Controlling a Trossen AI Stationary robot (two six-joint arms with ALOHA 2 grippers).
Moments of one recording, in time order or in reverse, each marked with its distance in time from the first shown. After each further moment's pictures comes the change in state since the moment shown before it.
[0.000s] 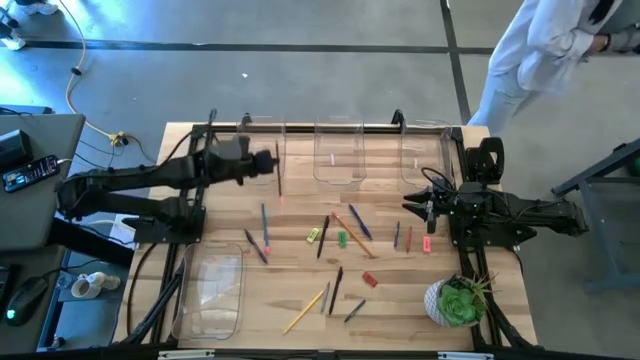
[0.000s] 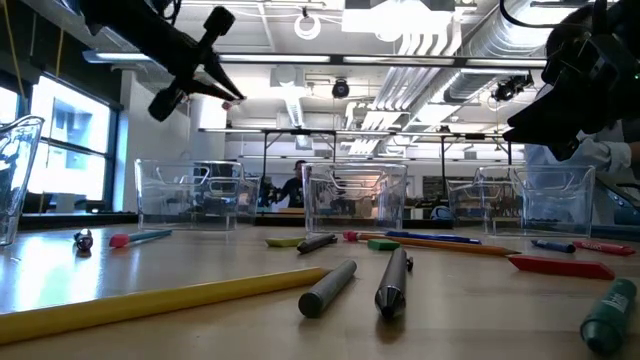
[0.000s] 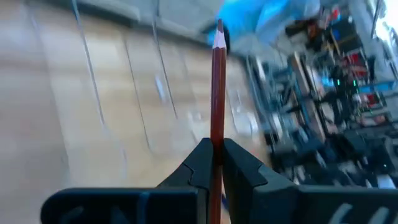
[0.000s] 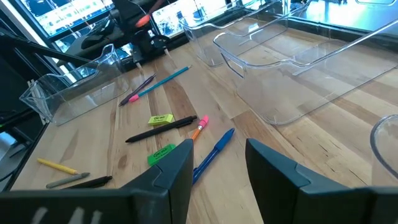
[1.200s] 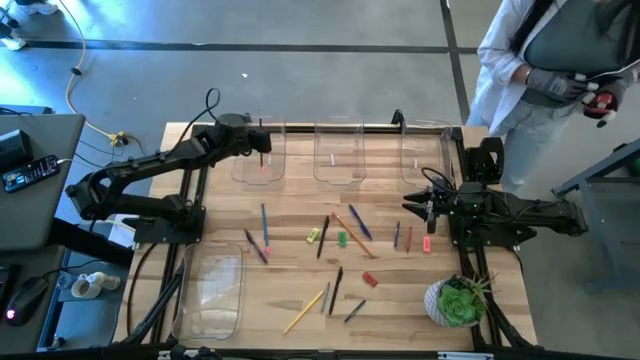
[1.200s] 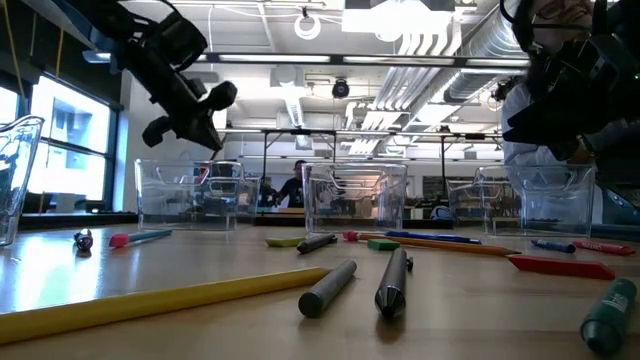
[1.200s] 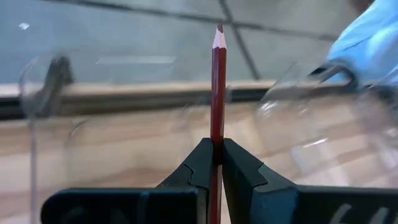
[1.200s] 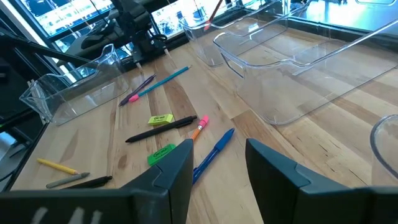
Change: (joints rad) left arm 0.375 0.189 0.000 -0.002 -0.016 0.454; right arm 0.000 0.000 0.000 0.000 0.000 0.000
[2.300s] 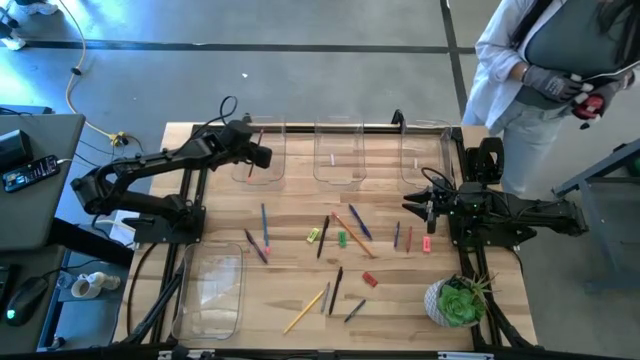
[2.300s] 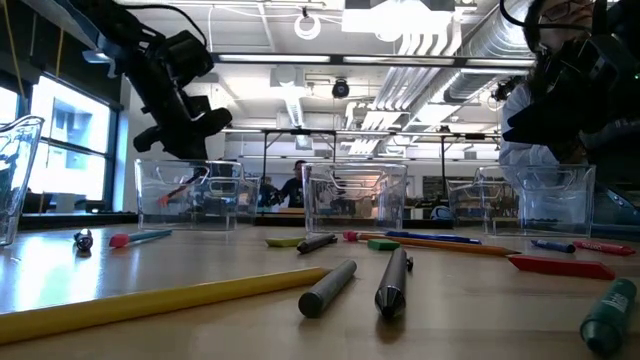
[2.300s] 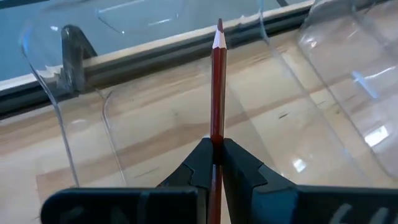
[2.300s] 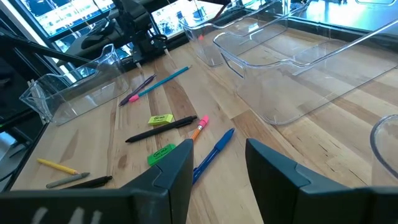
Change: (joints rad) left arm -0.027 0.060 0.000 -0.136 -0.024 0.201; right arm 0.000 0.000 0.000 0.000 0.000 0.000
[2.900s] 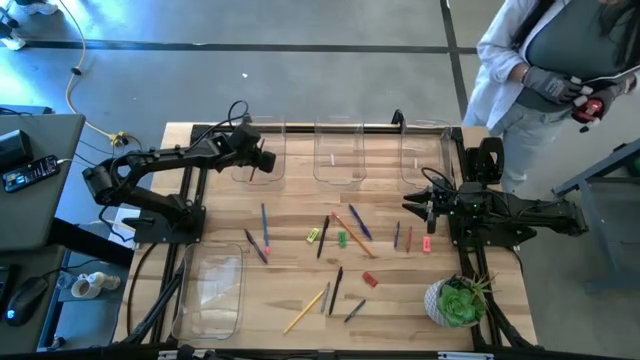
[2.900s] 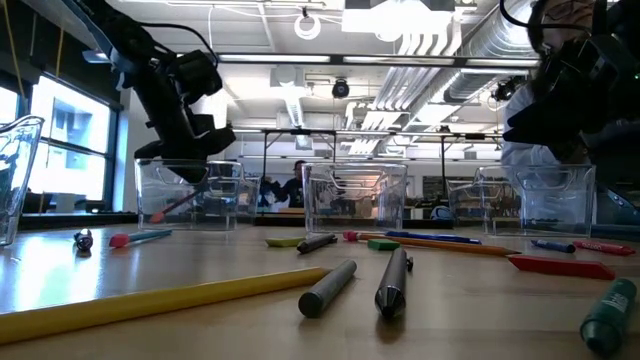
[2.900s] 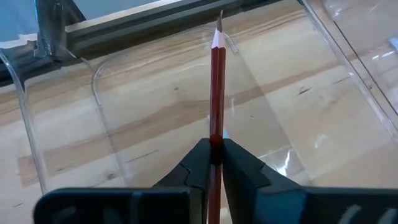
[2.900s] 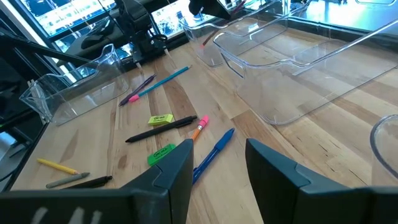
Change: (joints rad) left arm -0.013 0.107 0.000 0.008 0.000 -0.025; right arm 0.000 0.000 0.000 0.000 0.000 0.000
